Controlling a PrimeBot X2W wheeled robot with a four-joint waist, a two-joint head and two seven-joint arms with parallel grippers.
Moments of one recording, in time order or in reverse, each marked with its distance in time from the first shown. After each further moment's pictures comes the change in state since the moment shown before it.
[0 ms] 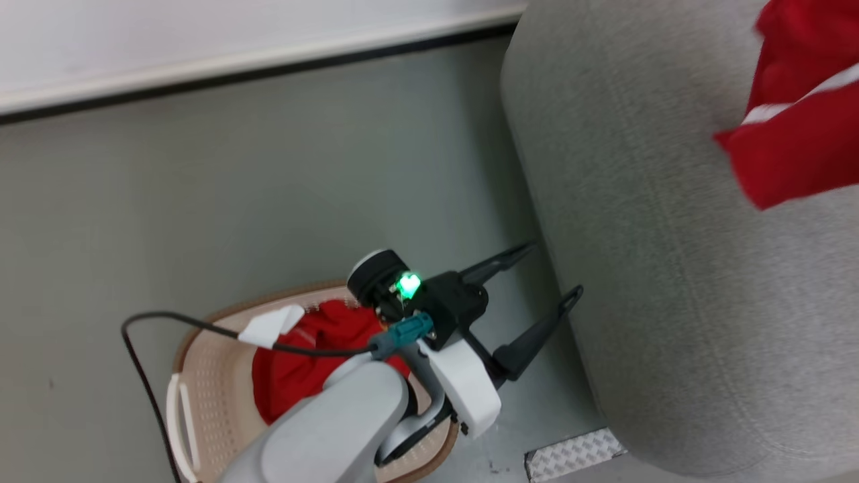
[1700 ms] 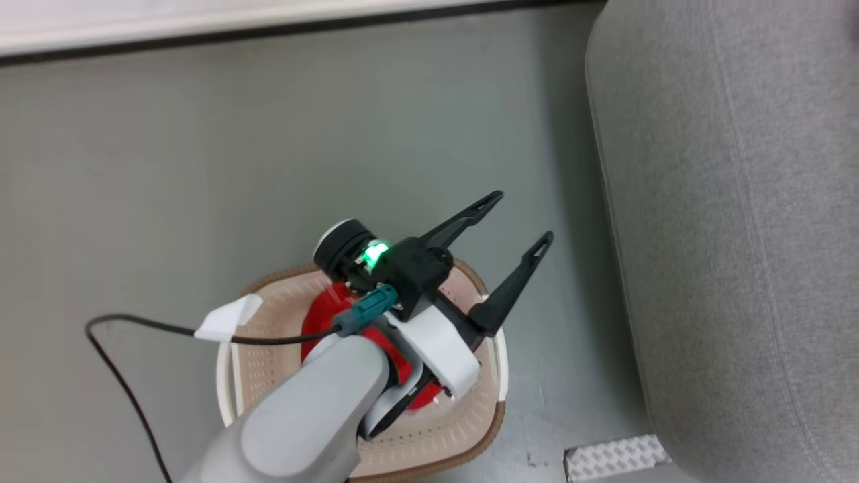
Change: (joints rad) left arm -0.057 0.024 0.035 0.000 -0.012 0.077 -0.060; right arm -0.215 -0.271 -0.033 0.661 0.133 0.000 0.003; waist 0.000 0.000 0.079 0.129
